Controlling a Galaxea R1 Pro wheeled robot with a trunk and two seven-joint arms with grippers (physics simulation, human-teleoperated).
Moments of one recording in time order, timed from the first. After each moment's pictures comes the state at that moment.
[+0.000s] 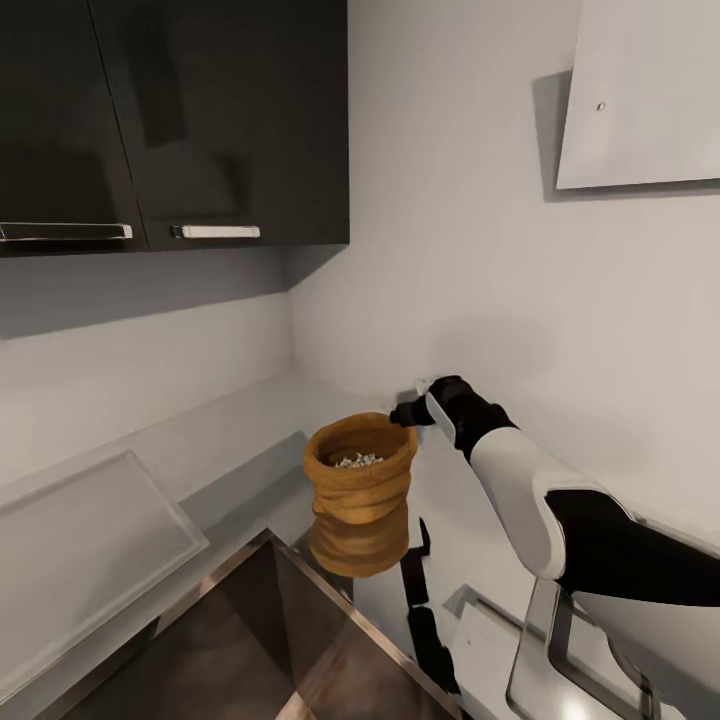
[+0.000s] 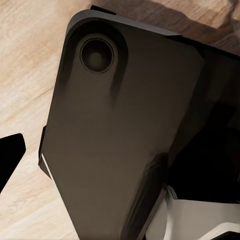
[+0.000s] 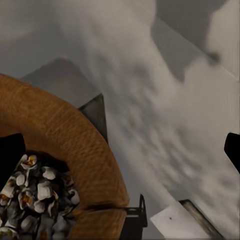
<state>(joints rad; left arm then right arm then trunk) 0.00 -0.03 0.00 -0.05 0.30 -0.03 -0.01 -1.30 0.17 -0.06 -0.29 0.17 0.67 0.06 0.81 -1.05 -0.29</state>
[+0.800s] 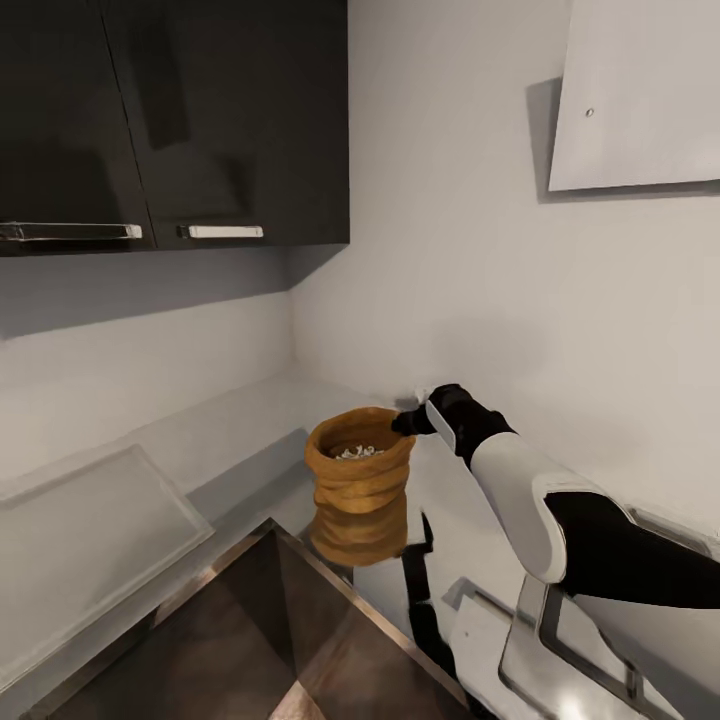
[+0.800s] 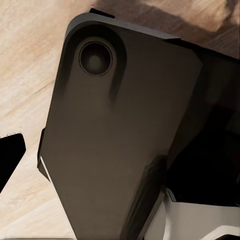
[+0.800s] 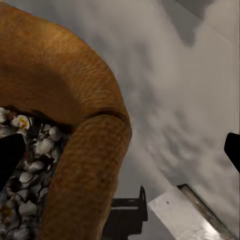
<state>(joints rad) 0.00 -0.03 0.00 -0.05 0.30 -0.04 -0.01 -1.29 0.17 -0.06 -0.26 0.18 0.66 0.05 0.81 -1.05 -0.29</state>
